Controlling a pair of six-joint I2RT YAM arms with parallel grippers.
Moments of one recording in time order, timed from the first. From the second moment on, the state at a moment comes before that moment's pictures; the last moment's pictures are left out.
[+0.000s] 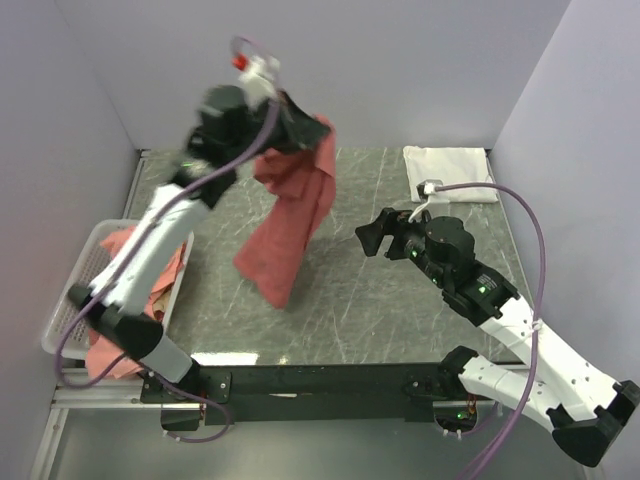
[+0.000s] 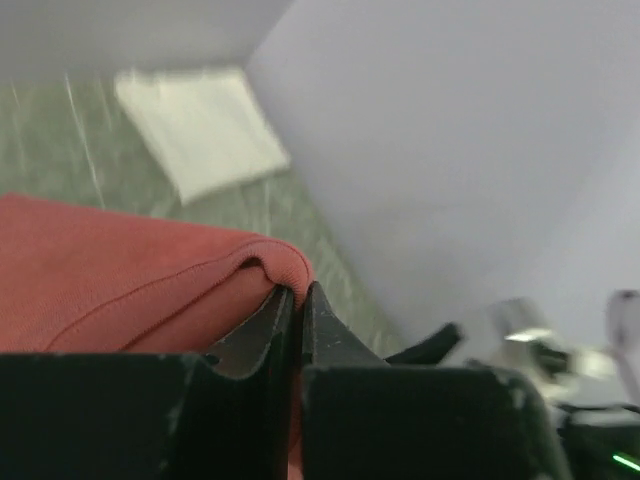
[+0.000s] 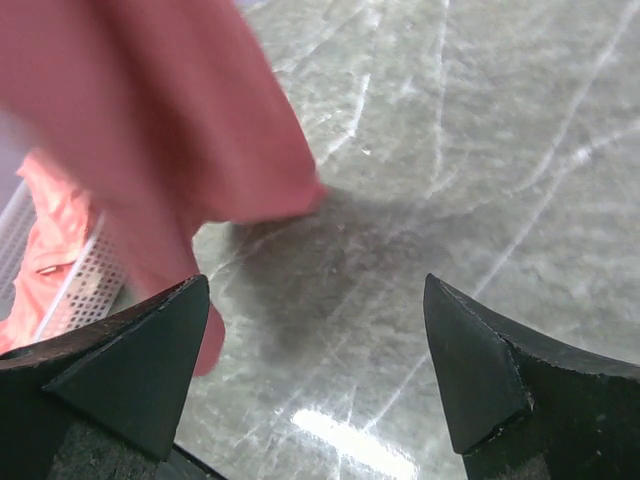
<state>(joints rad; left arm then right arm) -0.55 1.54 1.90 -0.39 0.29 -0.67 0.68 0.85 0.91 -0.33 0.18 0.50</state>
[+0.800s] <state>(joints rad) -0.67 1.32 1.16 -0.44 -0.16 -0.90 0.48 0.95 0.63 -0.31 0.11 0.62</state>
